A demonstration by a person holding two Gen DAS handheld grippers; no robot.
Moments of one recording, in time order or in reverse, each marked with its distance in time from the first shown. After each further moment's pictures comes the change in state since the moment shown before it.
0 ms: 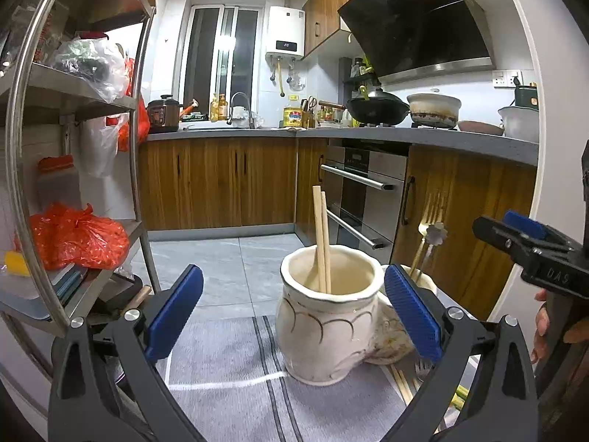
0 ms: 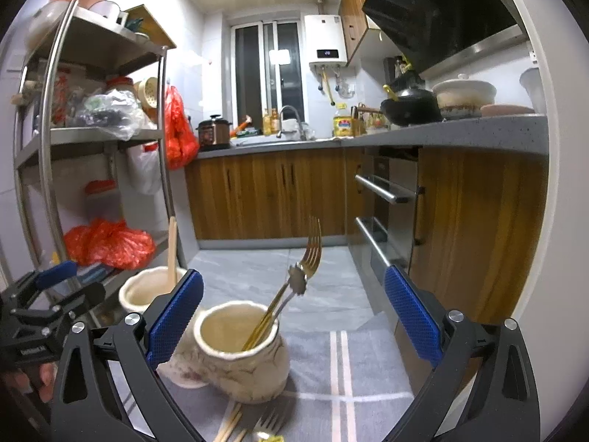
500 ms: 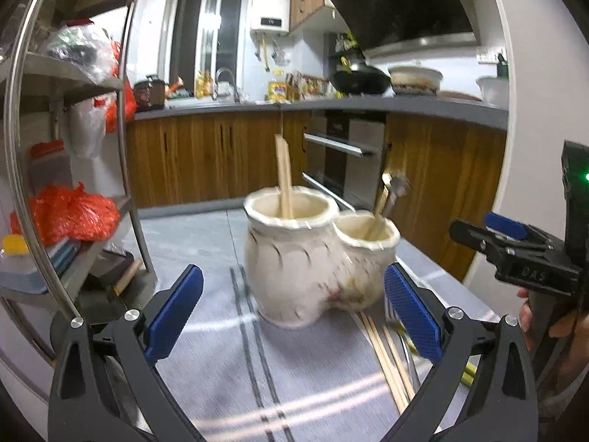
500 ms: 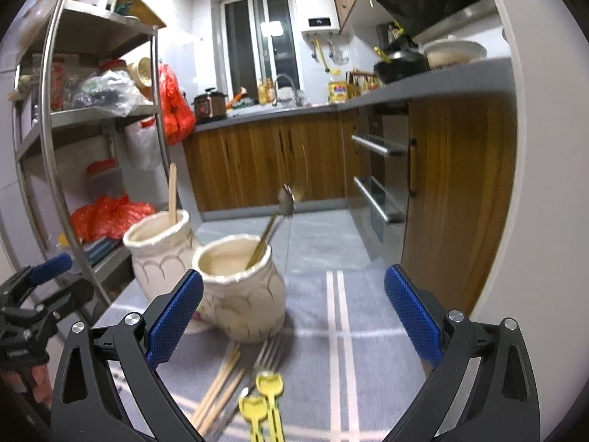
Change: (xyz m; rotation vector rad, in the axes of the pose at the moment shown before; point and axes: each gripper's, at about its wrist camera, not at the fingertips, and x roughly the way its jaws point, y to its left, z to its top) left arm -0.025 -0.028 -0.034 0.026 0.131 -0.055; right arm -0.020 -0.015 -0.042 0.054 0.135 -0.001
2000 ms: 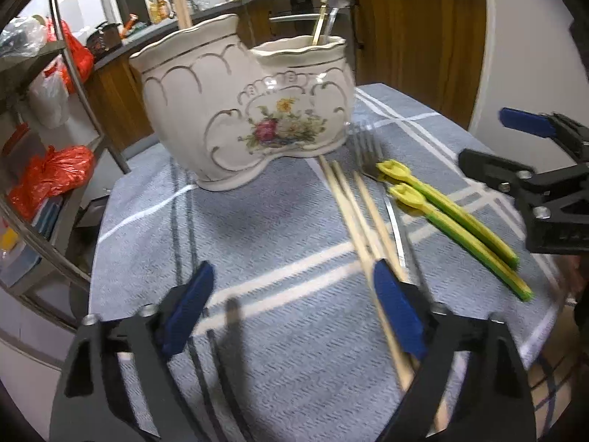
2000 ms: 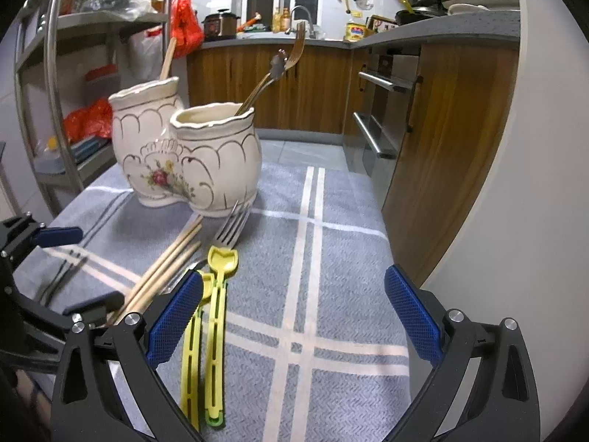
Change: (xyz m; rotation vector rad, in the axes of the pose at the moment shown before) left arm 0.044 -0.067 -0.068 0.194 0.444 0.027; right arm 0.007 -0.009 -0.059 -0.184 0.273 -0.036
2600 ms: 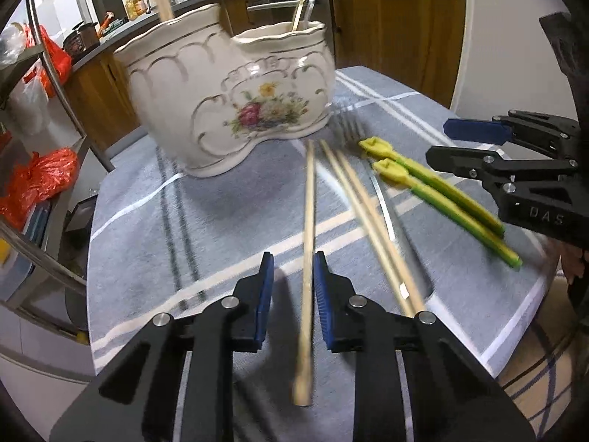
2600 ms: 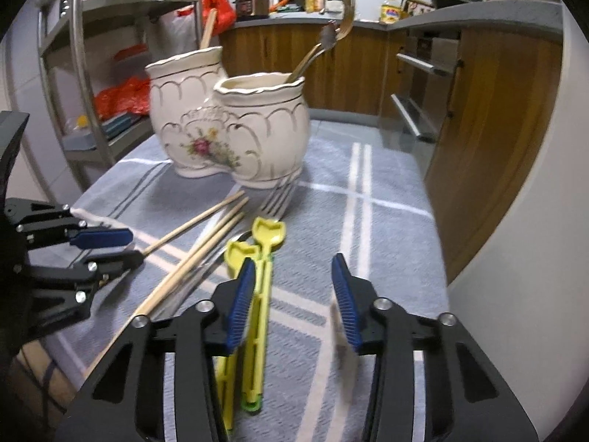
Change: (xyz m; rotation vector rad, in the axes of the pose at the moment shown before) left arm -0.005 0.009 -0.009 0.052 0.054 -0.047; right arm 0.009 0.016 -0.006 -0.038 0.100 0.162
